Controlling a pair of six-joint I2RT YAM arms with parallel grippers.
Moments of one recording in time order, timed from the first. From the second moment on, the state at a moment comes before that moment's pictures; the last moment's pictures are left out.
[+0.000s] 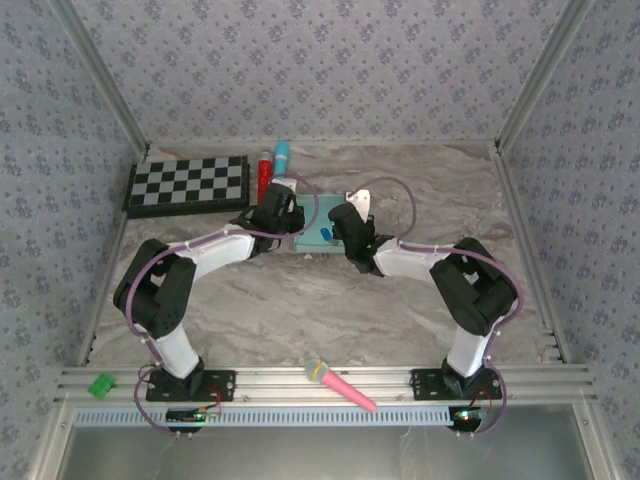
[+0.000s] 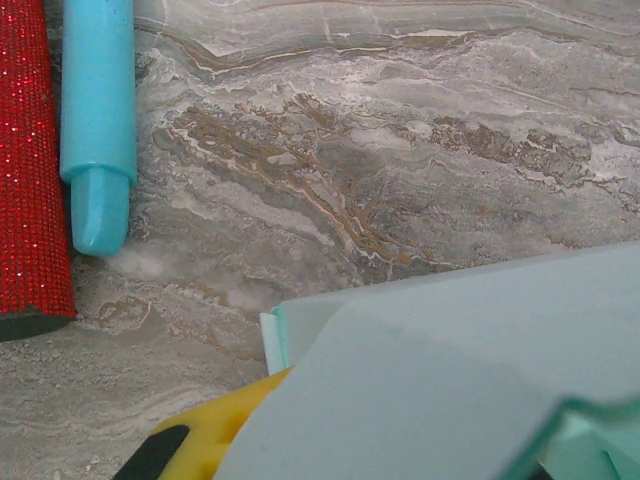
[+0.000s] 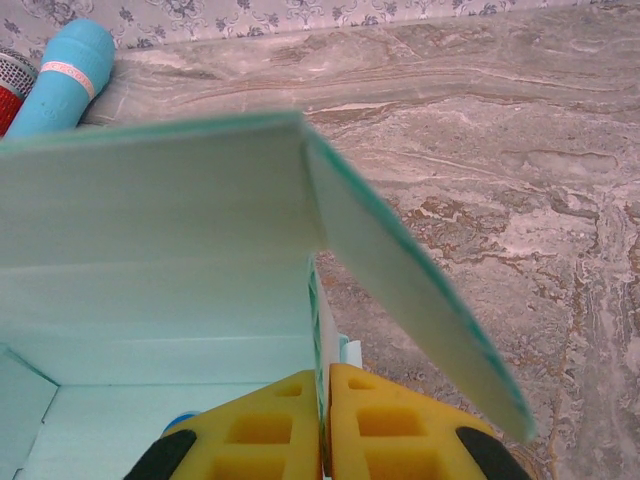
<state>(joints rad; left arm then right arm) -0.60 1.72 1.05 0.00 -0.12 -0.39 0.72 1.77 0.98 0.18 0.59 0.48</state>
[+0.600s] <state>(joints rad) -0.60 1.69 0.98 0.08 -0.12 -0.39 0.74 1.76 0.94 0.22 0.62 0.49</state>
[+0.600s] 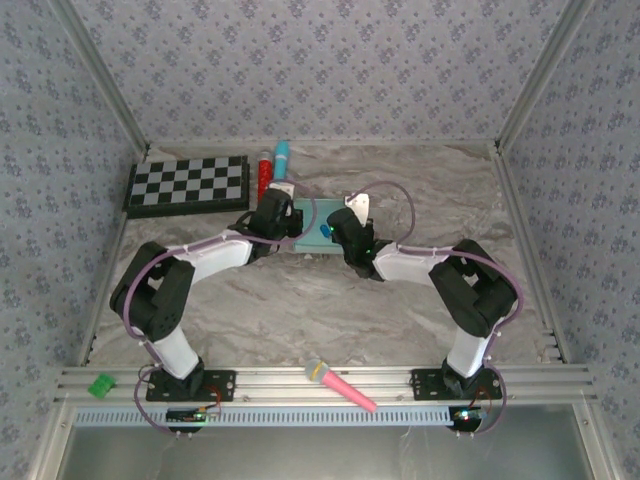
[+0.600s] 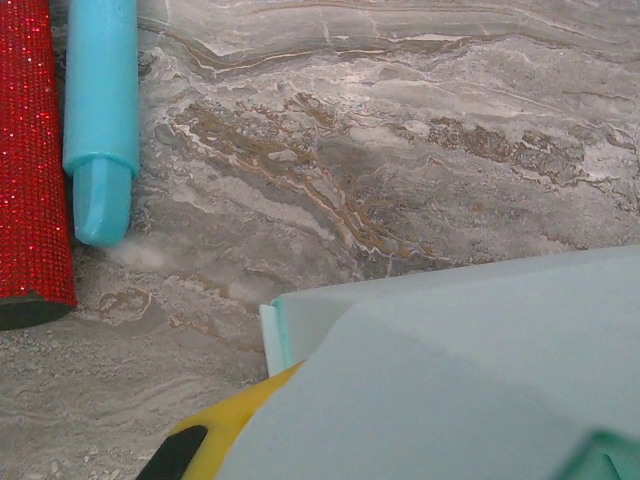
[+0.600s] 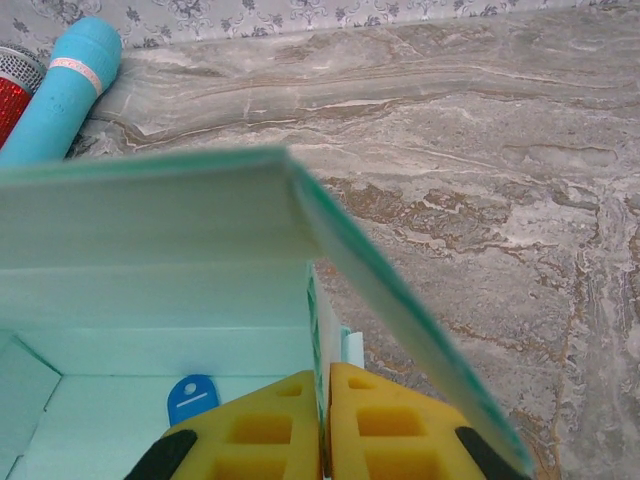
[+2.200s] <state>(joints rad) -0.66 1.61 0.79 0.07 -0.12 -0.43 0.88 1.69 0.83 0.20 0.77 0.46</state>
